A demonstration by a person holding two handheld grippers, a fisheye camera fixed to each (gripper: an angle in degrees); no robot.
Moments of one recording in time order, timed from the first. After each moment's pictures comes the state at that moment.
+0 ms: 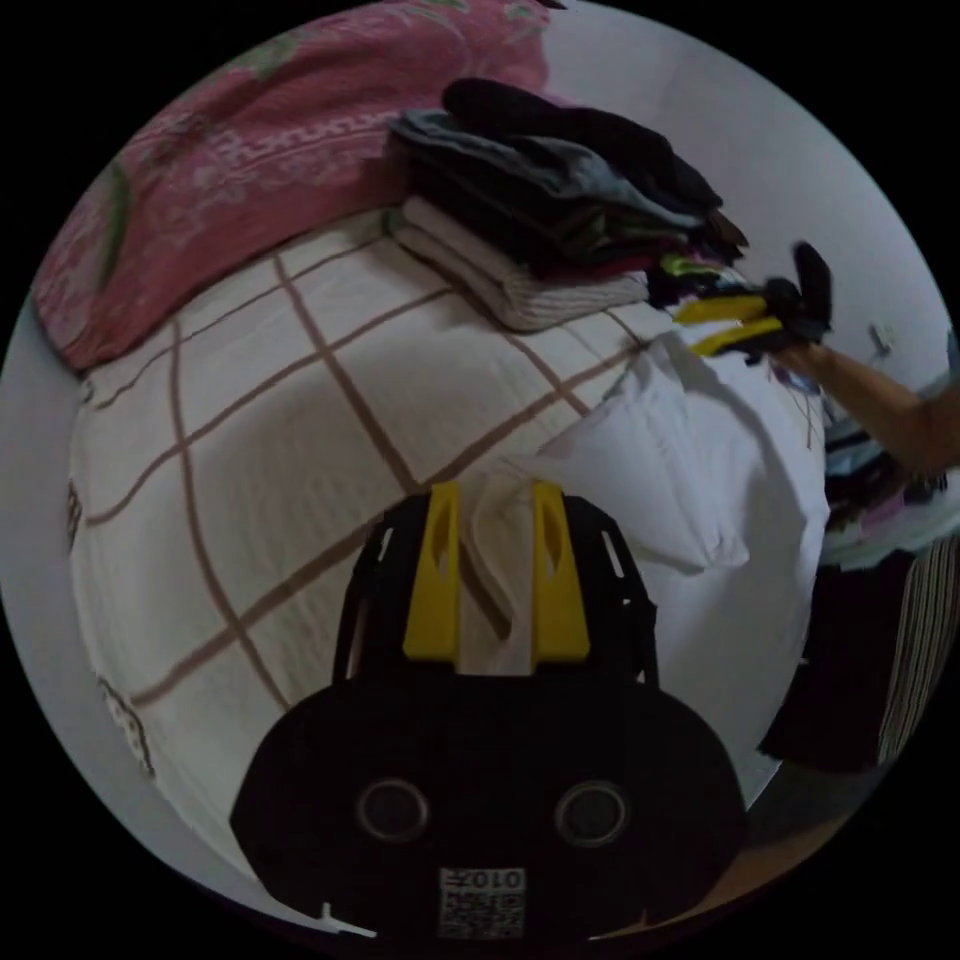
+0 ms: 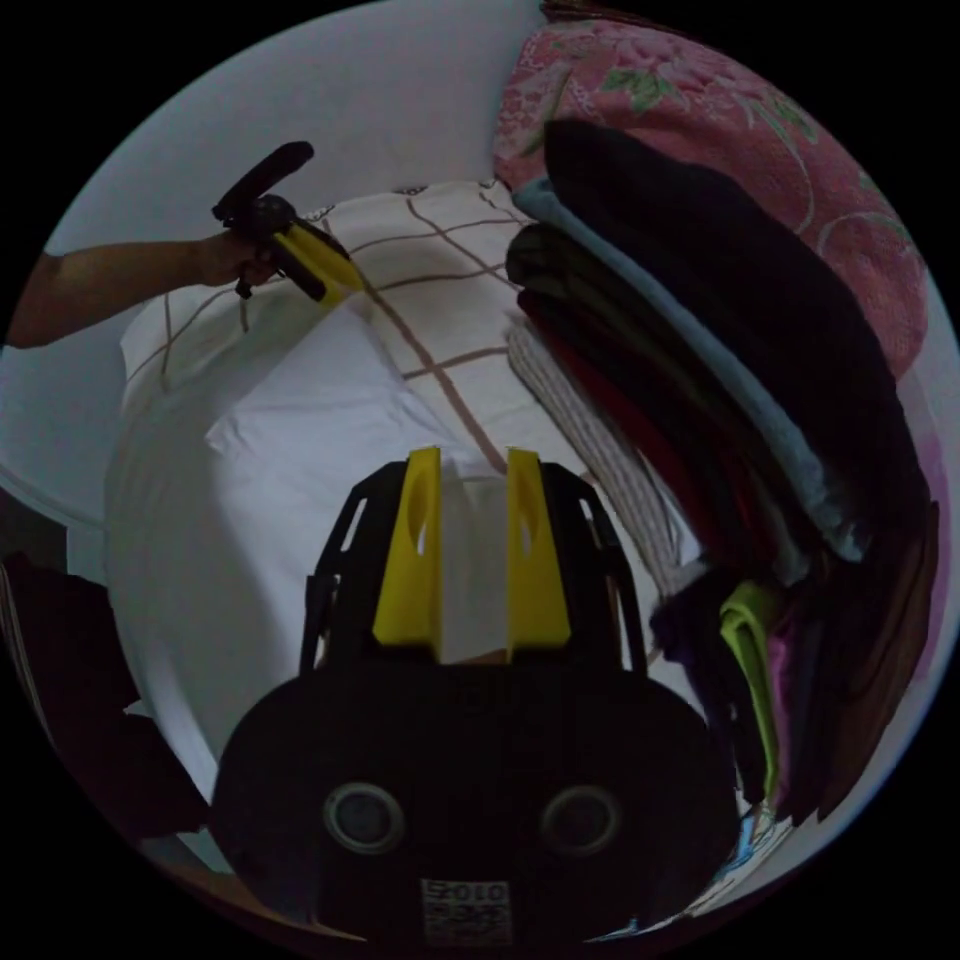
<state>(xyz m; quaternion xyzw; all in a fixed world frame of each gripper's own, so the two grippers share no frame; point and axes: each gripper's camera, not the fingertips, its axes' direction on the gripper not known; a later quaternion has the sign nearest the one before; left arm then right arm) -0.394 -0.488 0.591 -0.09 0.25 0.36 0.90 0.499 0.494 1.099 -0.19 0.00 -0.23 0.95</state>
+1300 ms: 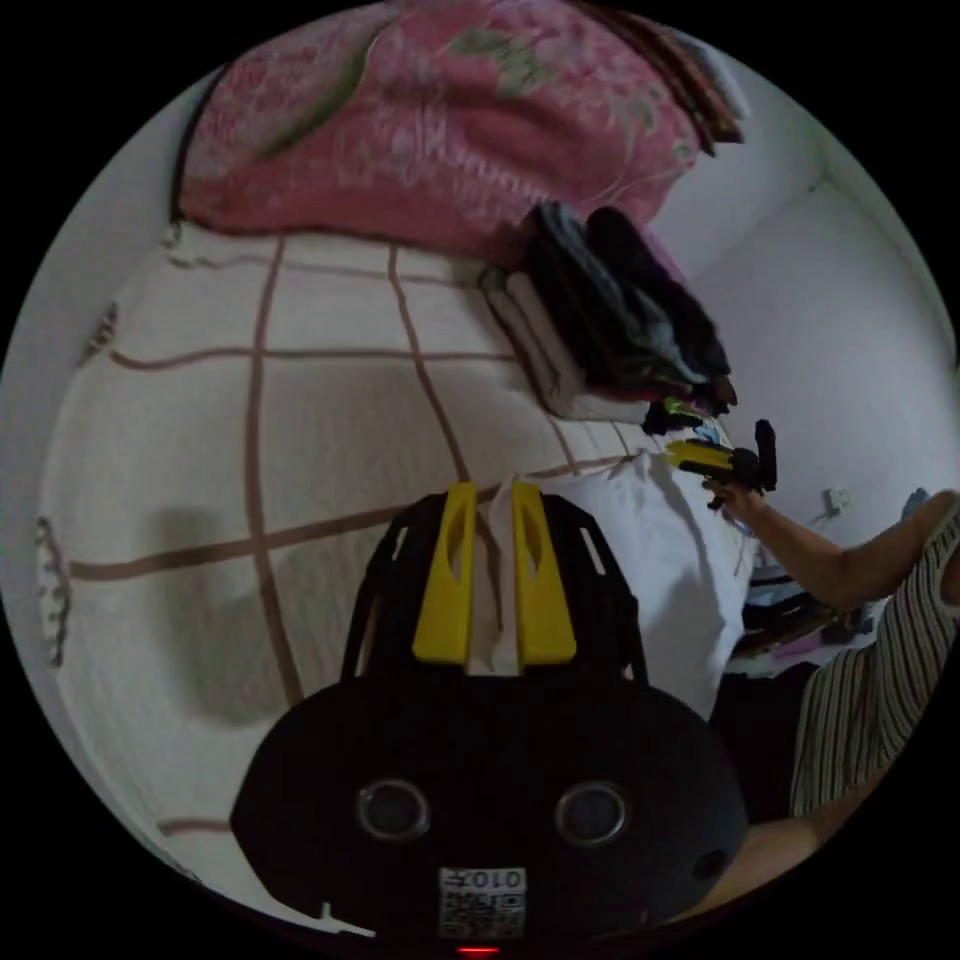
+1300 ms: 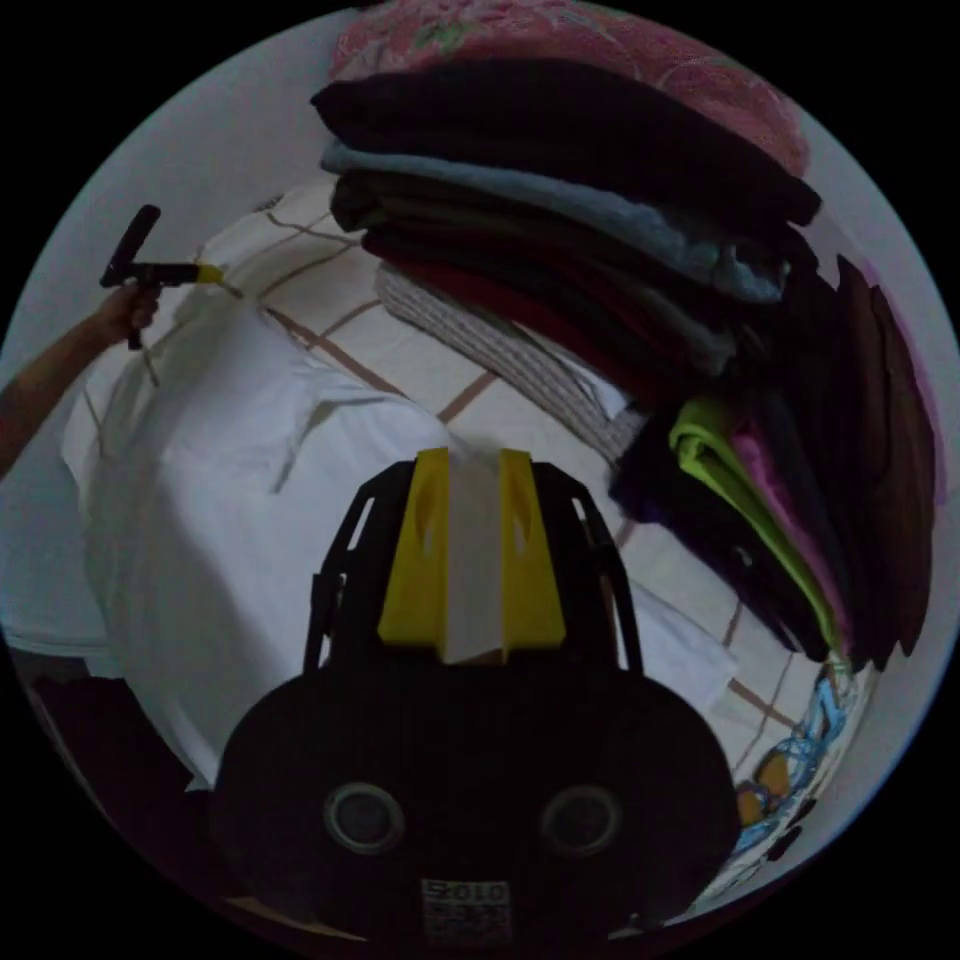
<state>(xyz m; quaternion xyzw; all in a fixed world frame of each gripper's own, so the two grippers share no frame) -0.552 -0.440 0.636 -0.06 0.35 0.15 0.92 0.533 0.534 1.087 -0.20 0.05 -0.06 0.98</state>
